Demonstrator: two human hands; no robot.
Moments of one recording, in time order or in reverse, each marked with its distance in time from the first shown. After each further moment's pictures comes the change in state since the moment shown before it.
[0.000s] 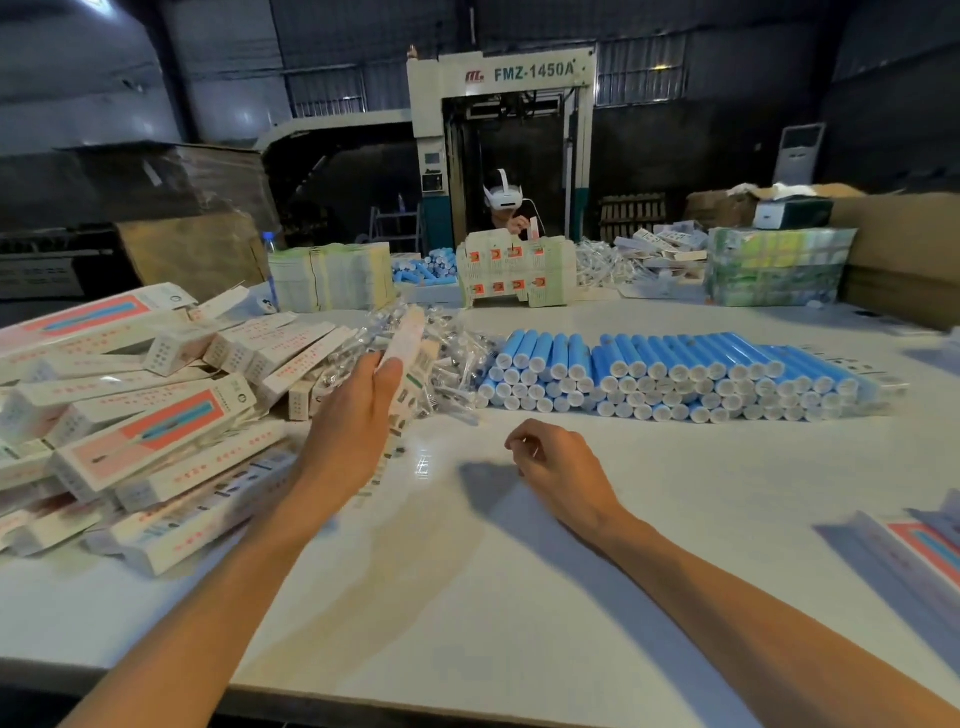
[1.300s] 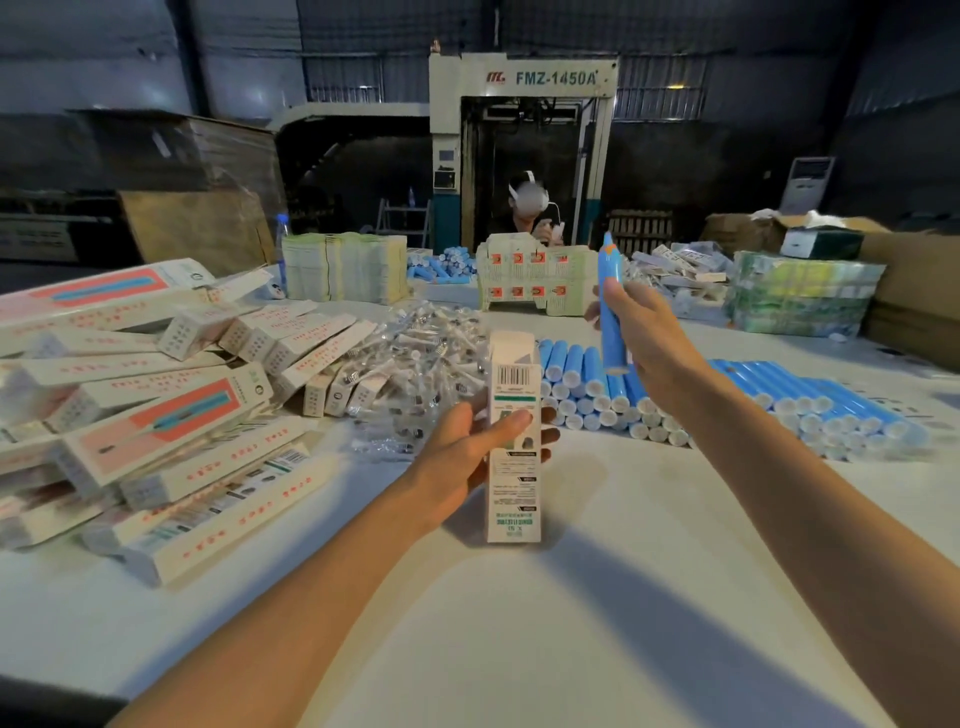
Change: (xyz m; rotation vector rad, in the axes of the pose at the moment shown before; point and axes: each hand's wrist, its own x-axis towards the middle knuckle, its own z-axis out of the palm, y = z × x) left_hand 0.025 -0.026 0.080 -1.160 -0.522 -0.186; right_hand 0.131 -0.035 -0.080 0.484 0.188 0.176
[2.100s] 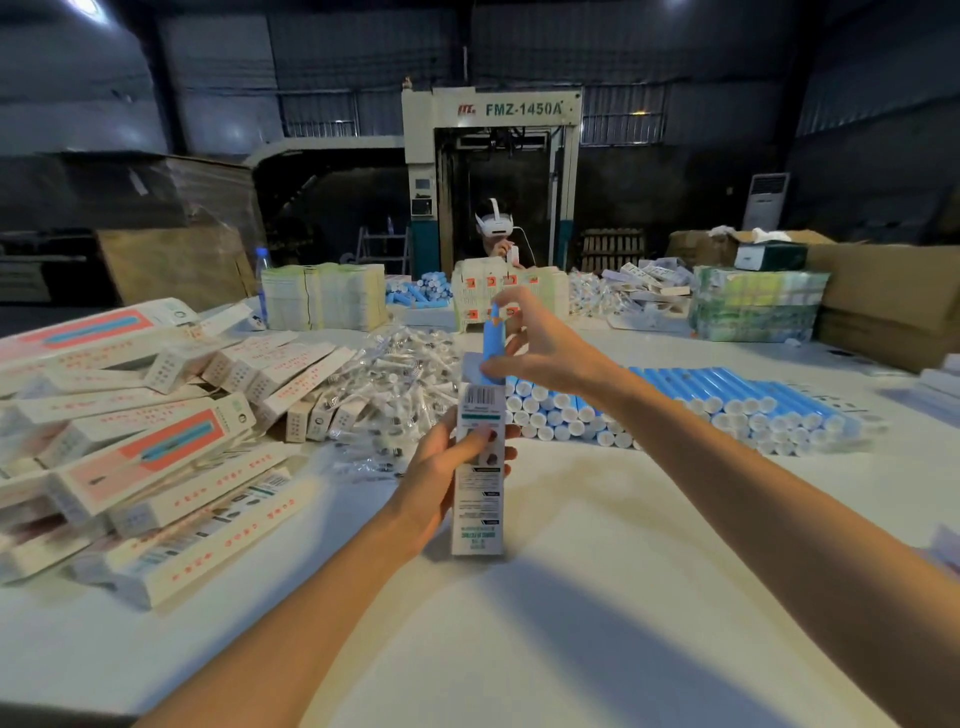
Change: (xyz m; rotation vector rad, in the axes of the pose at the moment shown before) left_hand -0.013 -0.003 0.014 0.072 0.064 0.085; right_hand -0.030 -0.037 0.020 -0.314 -0.435 -0.292
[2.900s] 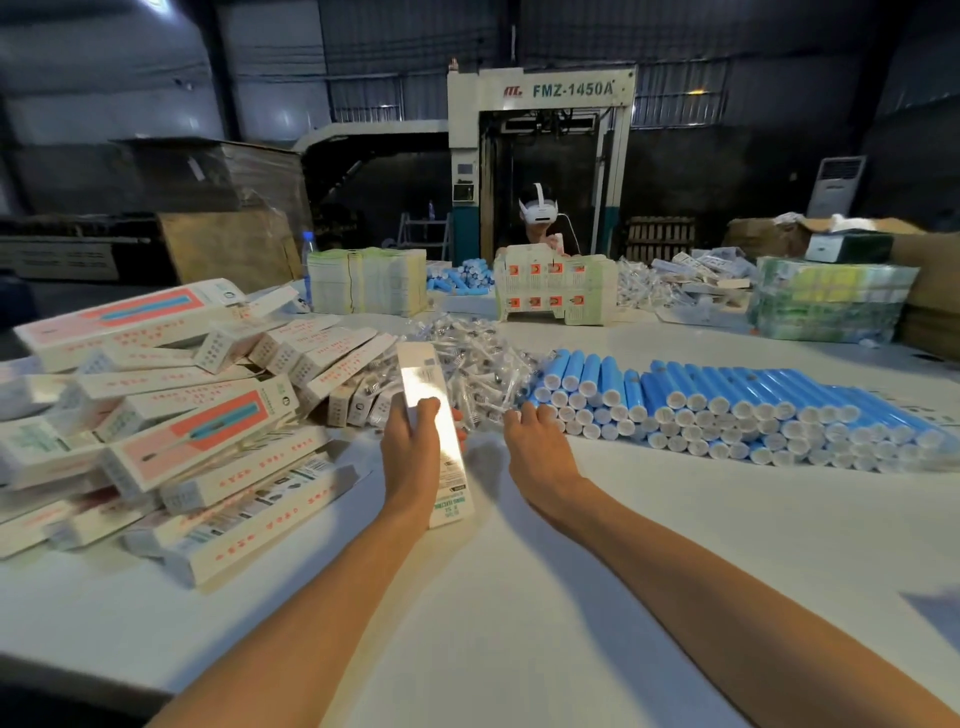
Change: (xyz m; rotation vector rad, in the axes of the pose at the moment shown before) left_hand 0.010 -0.003 -0.050 0.253 0.673 0.147; right_hand 0.003 0.096 0.147 -0.847 0.009 0.157
